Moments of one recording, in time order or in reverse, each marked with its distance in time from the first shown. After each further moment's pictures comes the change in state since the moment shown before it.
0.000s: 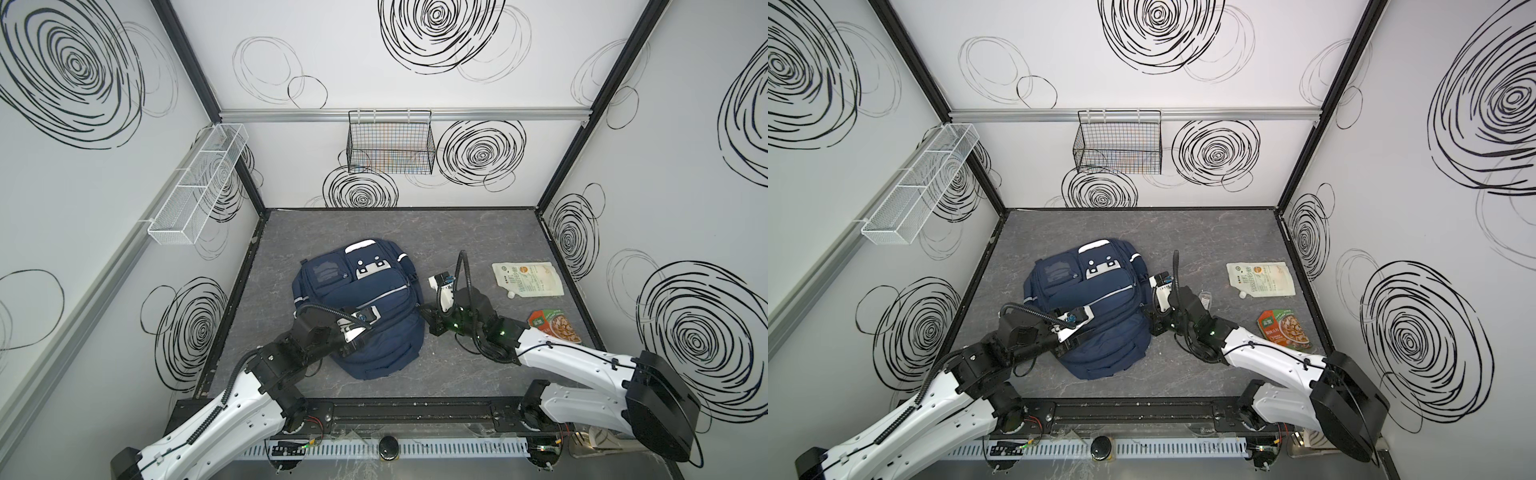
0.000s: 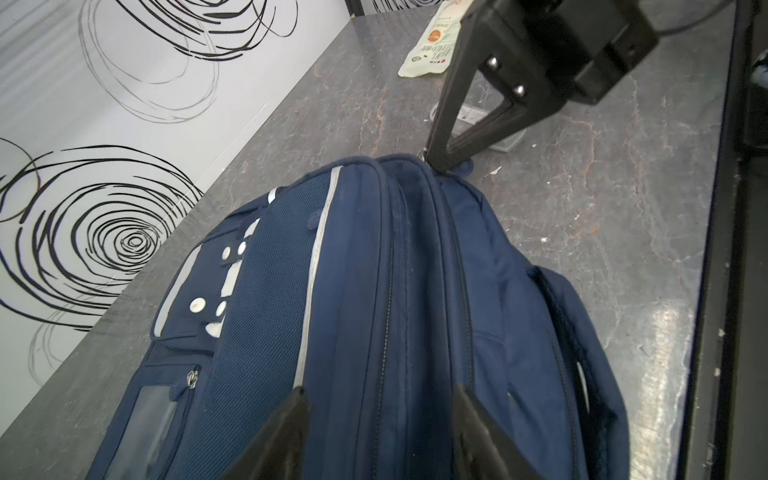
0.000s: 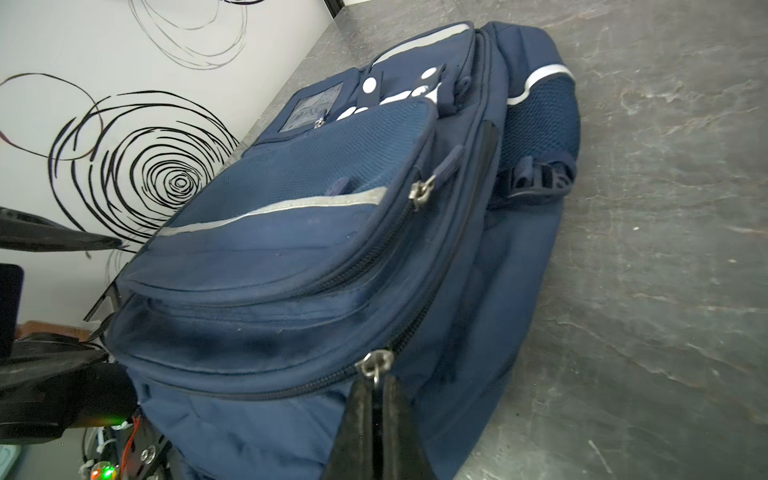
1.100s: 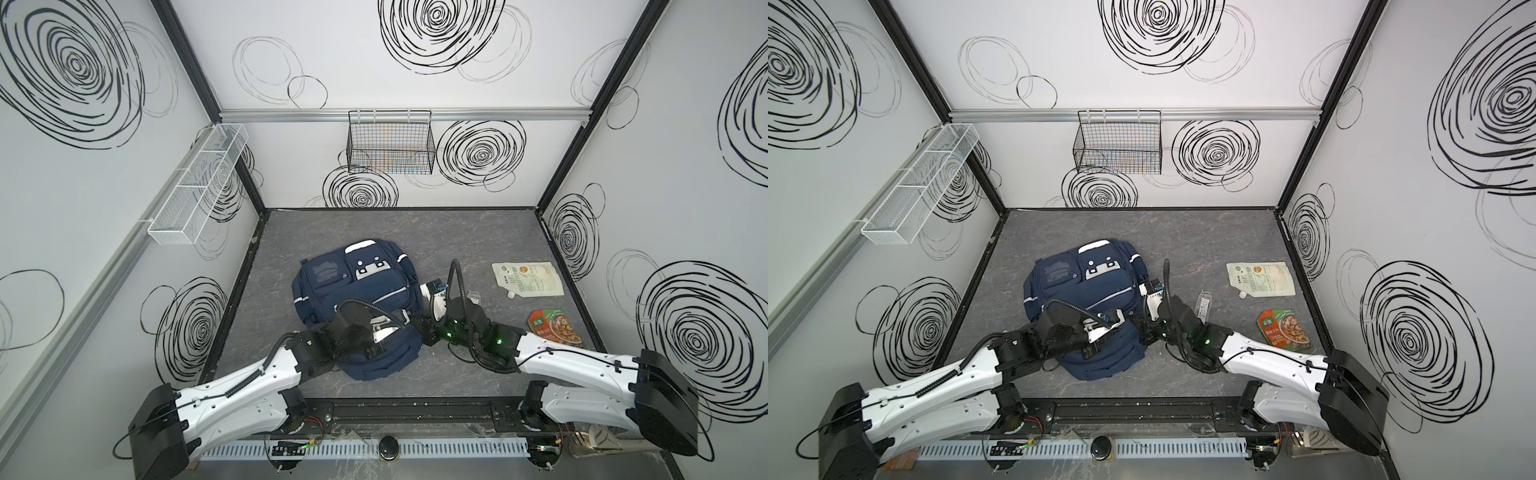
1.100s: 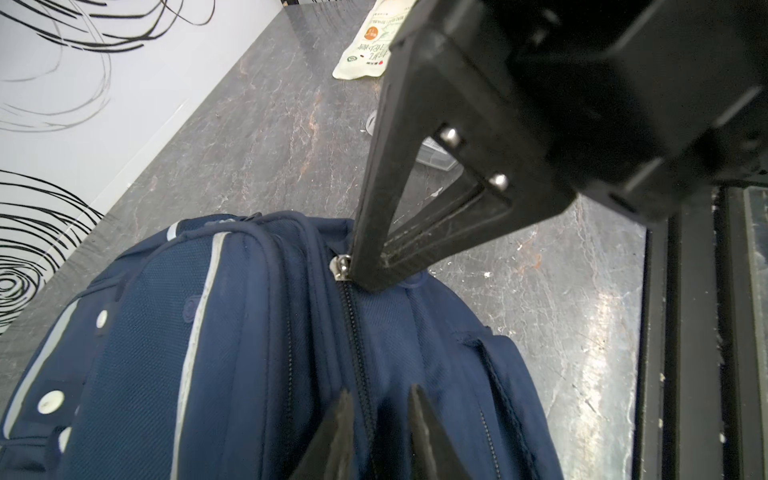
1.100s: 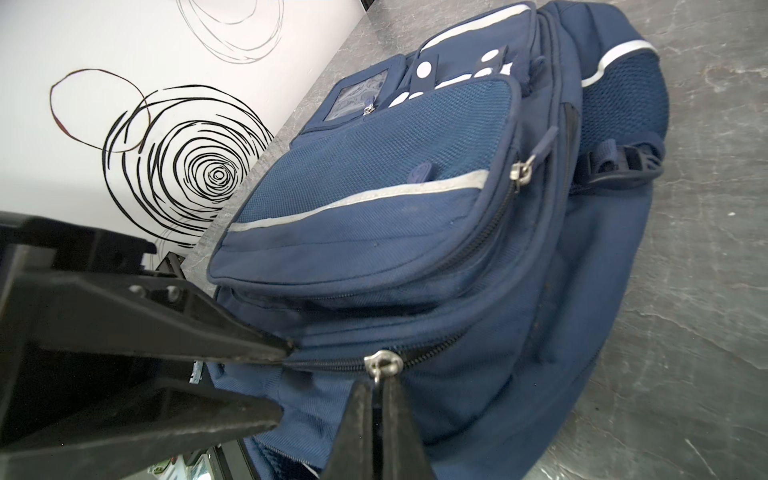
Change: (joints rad) left arm -0.179 0.299 0.024 0.199 -0.060 -0.086; right arm 0.115 -0.012 0.019 -0.005 0.063 0.070
